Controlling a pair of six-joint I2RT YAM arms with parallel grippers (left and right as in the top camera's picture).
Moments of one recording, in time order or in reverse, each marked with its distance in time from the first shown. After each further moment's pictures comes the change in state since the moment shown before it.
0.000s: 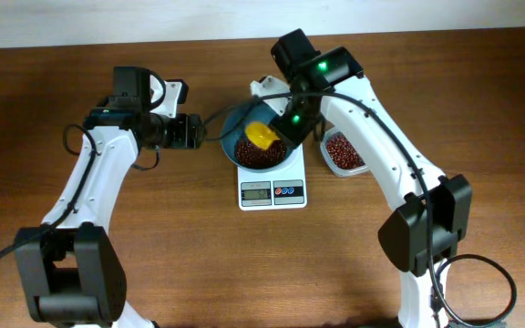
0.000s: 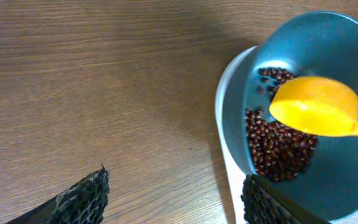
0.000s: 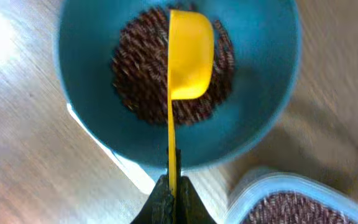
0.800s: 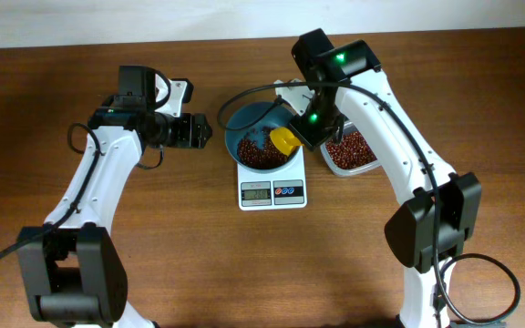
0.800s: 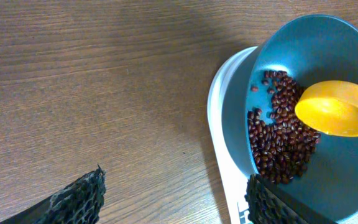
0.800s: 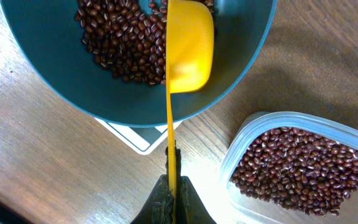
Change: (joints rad) left arm -0.014 0.000 0.000 0.018 0.002 0.000; right arm -0.054 -0.001 0.000 -0.114 0.026 0.064
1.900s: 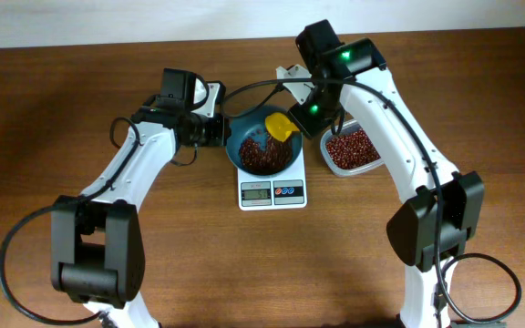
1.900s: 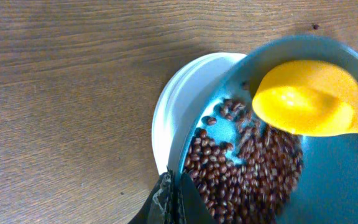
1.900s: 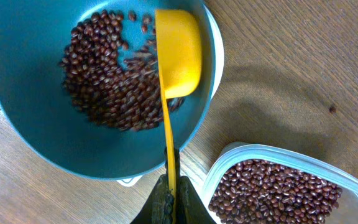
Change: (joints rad) left arm -0.134 0.119 0.002 0.146 0.029 -0.150; right arm -0.022 0.000 0.000 0.116 0.003 0.007
